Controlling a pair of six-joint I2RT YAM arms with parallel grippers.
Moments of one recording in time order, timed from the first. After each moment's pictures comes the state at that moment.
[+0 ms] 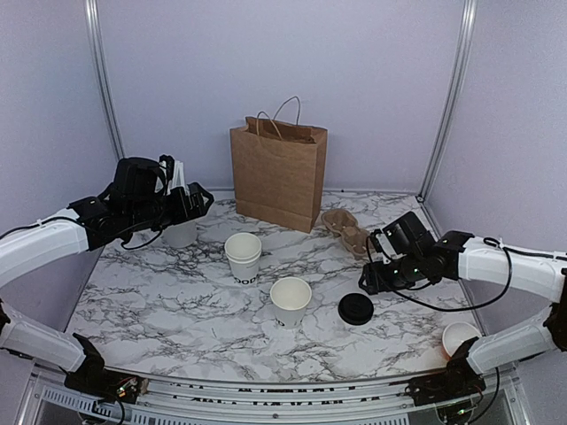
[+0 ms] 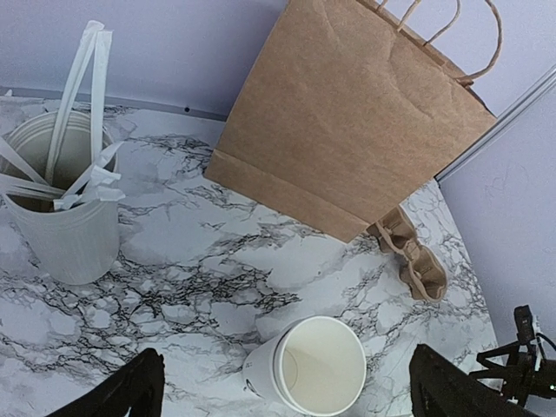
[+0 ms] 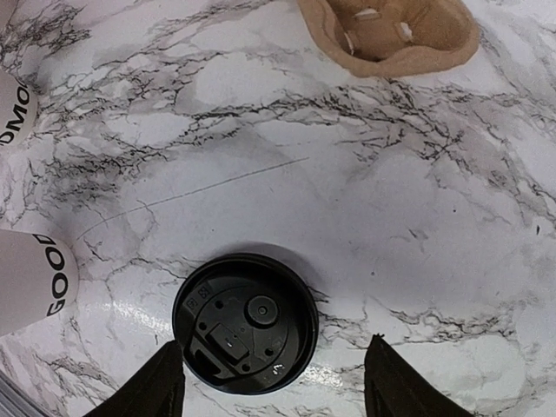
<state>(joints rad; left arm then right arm) -0.62 1.25 1.02 -0.25 -0.14 -0.62 0.63 1.23 0.79 -0.56 0.07 0.42</state>
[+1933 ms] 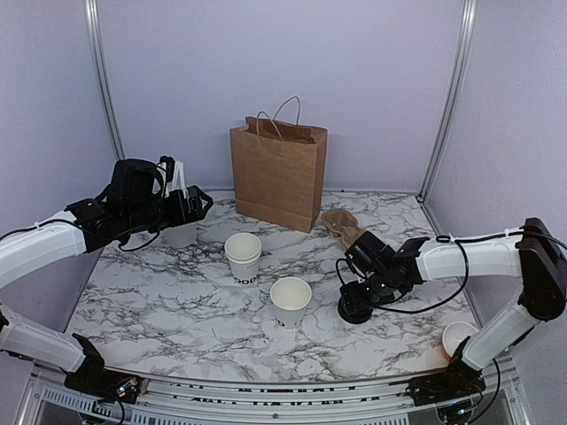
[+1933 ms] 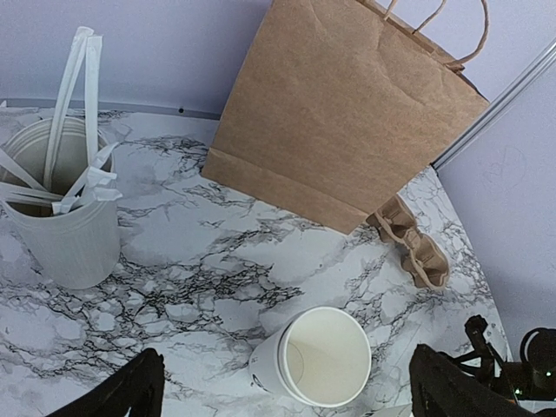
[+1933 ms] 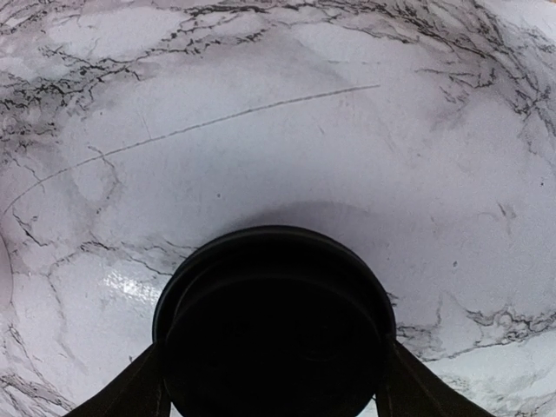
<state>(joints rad) -0.61 1.23 1.00 -0.26 -0.11 -0.56 0.78 1.51 0.82 -0.54 0.15 0.51</state>
